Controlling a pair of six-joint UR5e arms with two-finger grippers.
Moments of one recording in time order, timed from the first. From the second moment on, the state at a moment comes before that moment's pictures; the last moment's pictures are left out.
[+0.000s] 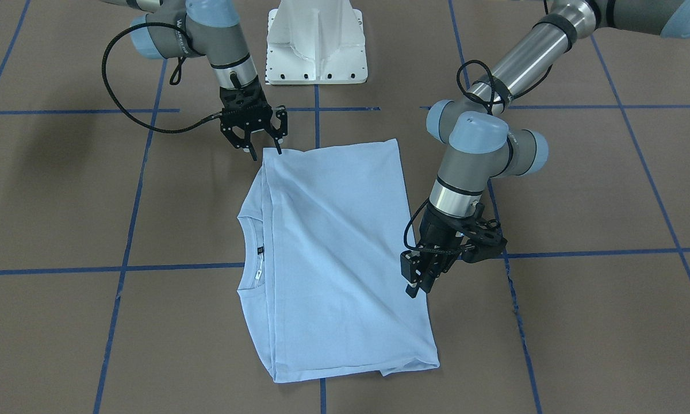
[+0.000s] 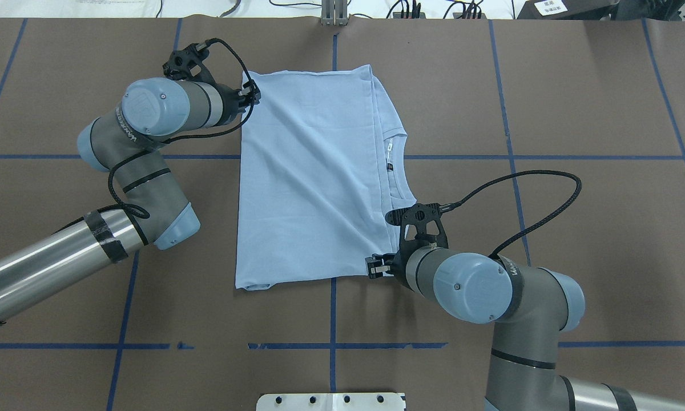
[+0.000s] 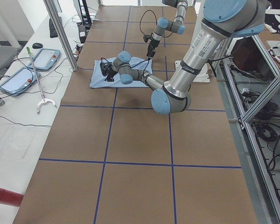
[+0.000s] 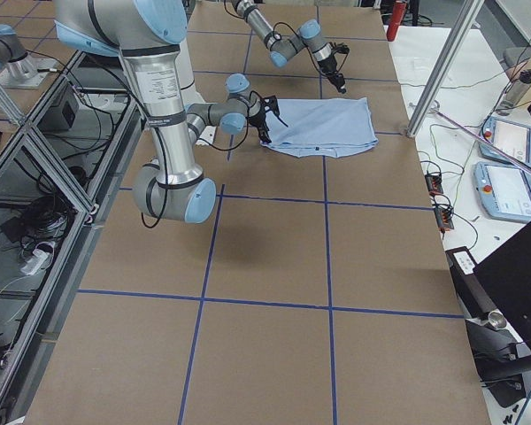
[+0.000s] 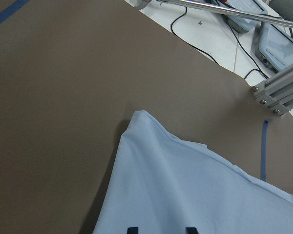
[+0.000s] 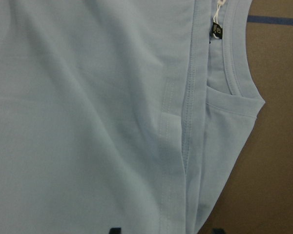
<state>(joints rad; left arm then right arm) -0.72 -2.22 -1.27 -2.37 -1.59 -1.61 0.29 -1.20 1.87 -1.22 1.46 1.21</state>
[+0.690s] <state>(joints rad) -0.73 -2.18 -1.44 -2.38 -1.65 -1.61 0.29 -1.17 1.84 -1.23 1.45 1.93</state>
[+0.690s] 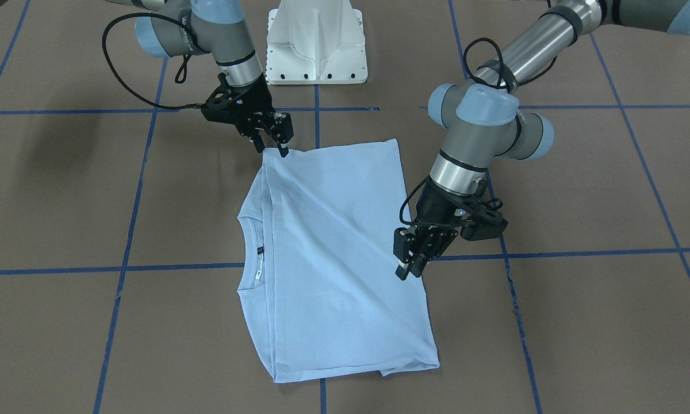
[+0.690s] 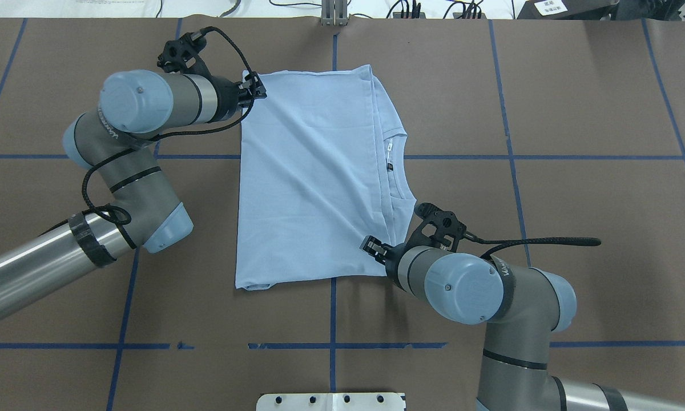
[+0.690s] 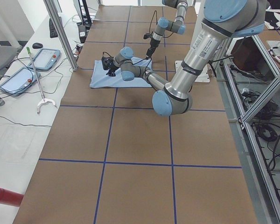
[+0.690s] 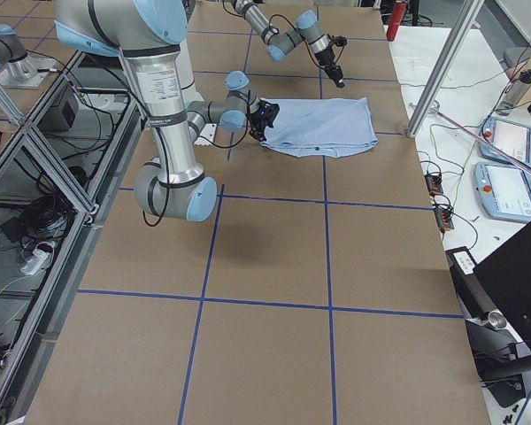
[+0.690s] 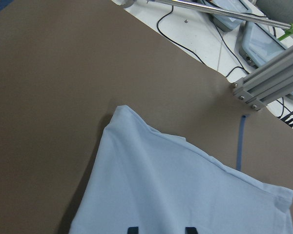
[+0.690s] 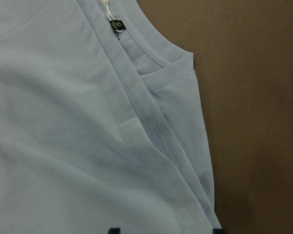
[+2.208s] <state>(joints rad) -0.75 -2.14 -1.51 -2.38 -1.71 -1.62 0.28 -1.14 1.76 -1.23 1.46 2.03</state>
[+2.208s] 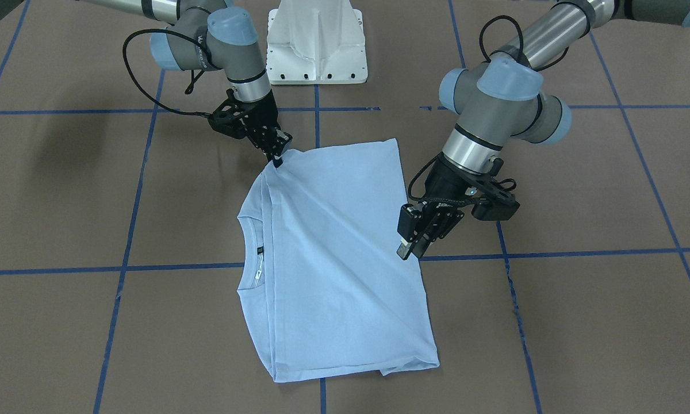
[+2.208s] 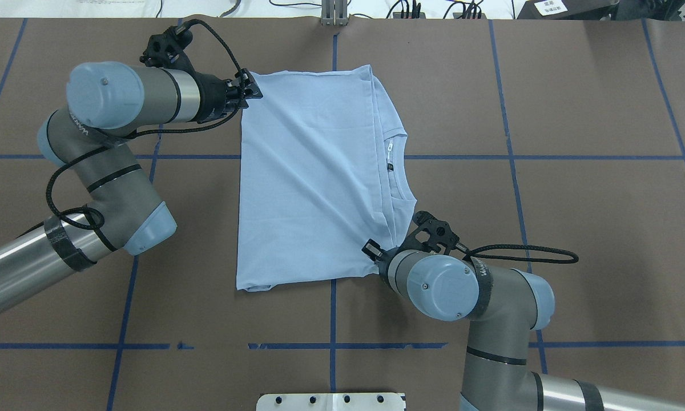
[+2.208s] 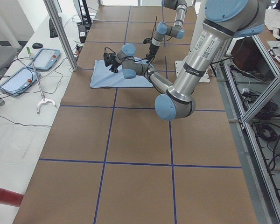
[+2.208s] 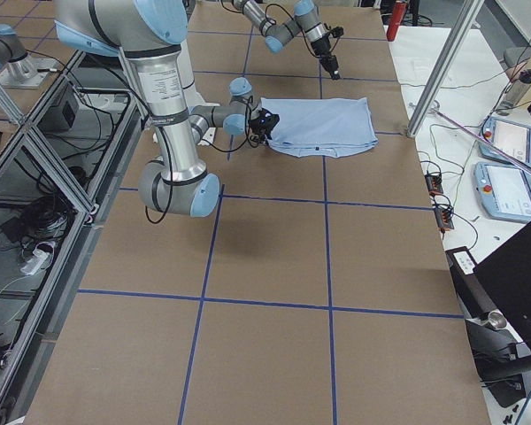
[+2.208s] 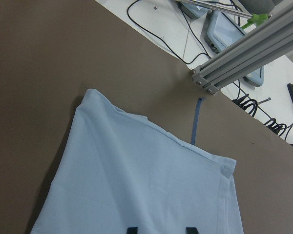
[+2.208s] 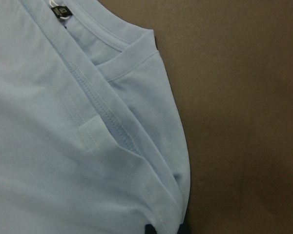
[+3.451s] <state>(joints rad) -0.38 -1.81 -1.89 -2.20 -1.53 -1.95 0.29 -1.15 1.83 -1.23 1.46 2.03</state>
